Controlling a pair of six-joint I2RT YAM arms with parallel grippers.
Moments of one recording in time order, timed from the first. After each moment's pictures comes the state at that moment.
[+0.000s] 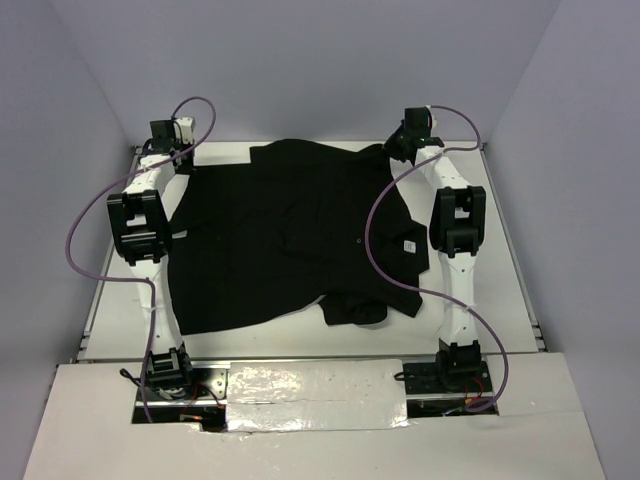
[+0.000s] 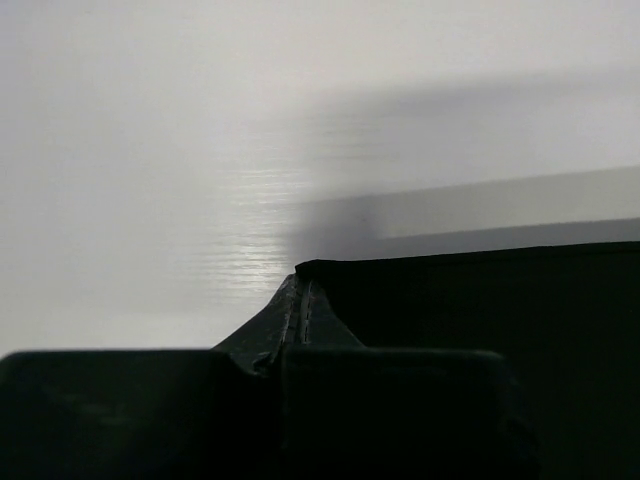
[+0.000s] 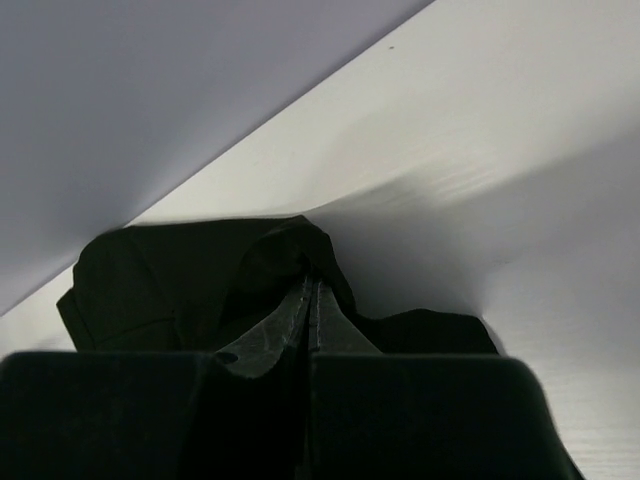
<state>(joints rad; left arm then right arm) 0.18 2.42 2.06 -0.37 0.12 0.17 0.07 2.46 2.17 -0.32 -0.03 0.75</state>
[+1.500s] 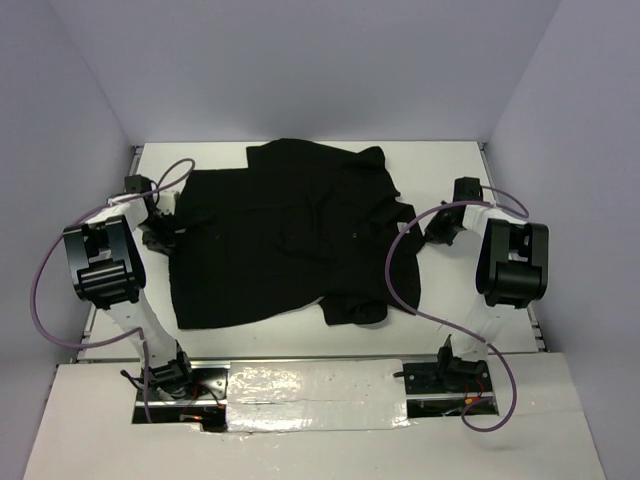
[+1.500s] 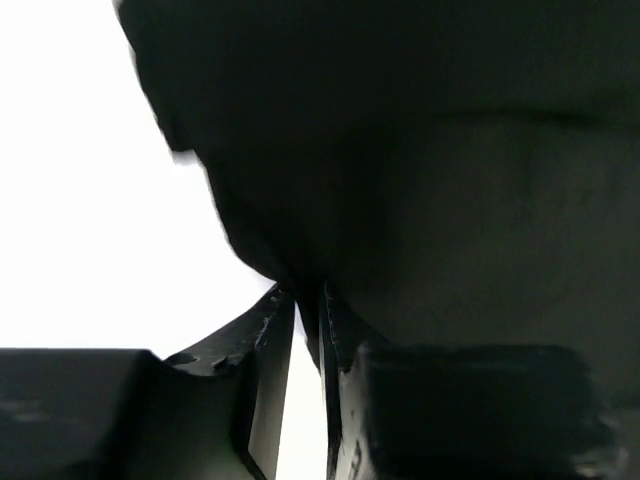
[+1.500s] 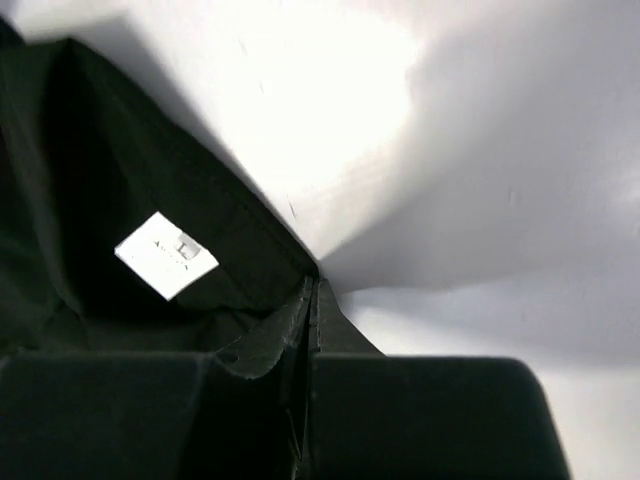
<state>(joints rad) 0.31 1.85 1.21 -0.66 0.10 0.28 -0.17 1.77 1.02 -0.35 -0.20 0.52</state>
